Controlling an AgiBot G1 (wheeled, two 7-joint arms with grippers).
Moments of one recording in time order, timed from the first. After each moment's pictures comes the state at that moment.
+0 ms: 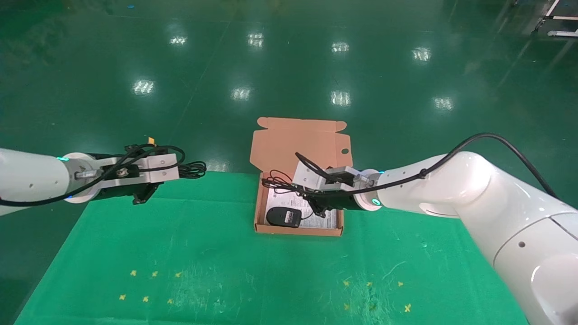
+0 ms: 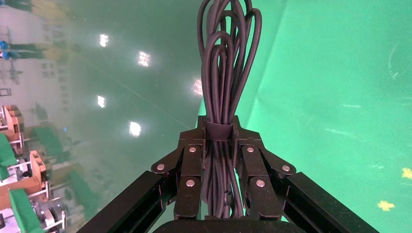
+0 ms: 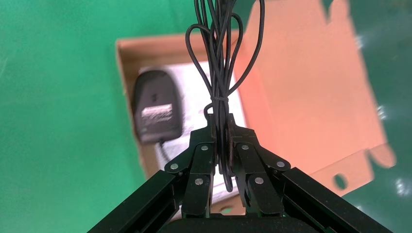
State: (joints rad) left arm -1.49 0.91 0.79 -1.31 2.34 1.09 -0.57; right arm 1.63 -1.36 -1.02 0.41 -1.56 -0.74 0.01
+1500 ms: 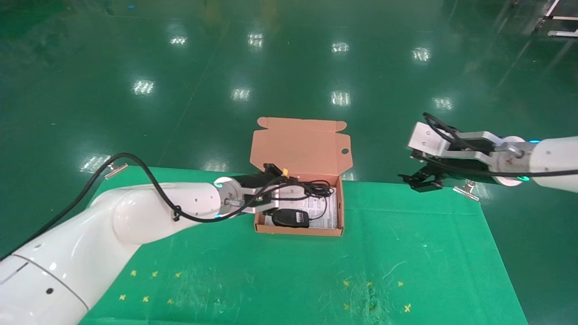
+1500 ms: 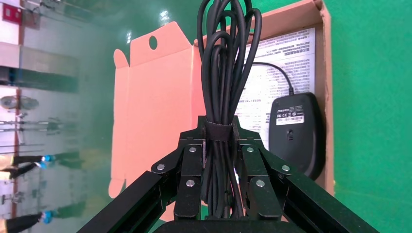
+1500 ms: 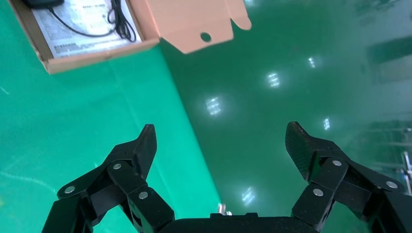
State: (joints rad) left arm -1.46 1.37 0.97 -0.72 1.89 0.55 0.10; right arm 1.68 -0.79 -1.08 0.99 -1.71 -0.77 0.35
